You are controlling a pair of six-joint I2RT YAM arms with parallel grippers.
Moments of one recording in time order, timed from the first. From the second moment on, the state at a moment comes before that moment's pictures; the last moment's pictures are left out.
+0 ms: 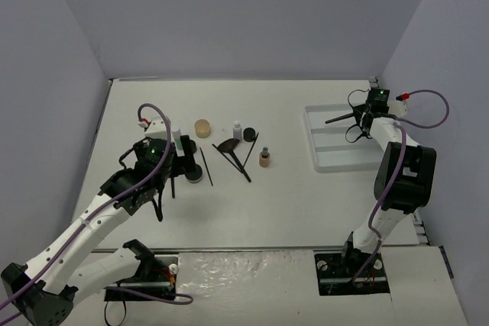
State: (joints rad) left arm -0.62 0.91 0.92 -0.65 -0.45 -0.52; right arm -0.20 1.78 1.19 -0.10 0.17 1.07
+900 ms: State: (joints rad) left arm -0.62 1.11 0.91 -0.59 -0.36 -0.73; right arm -0.19 1.93 1.31 -0.06 0.13 1.09
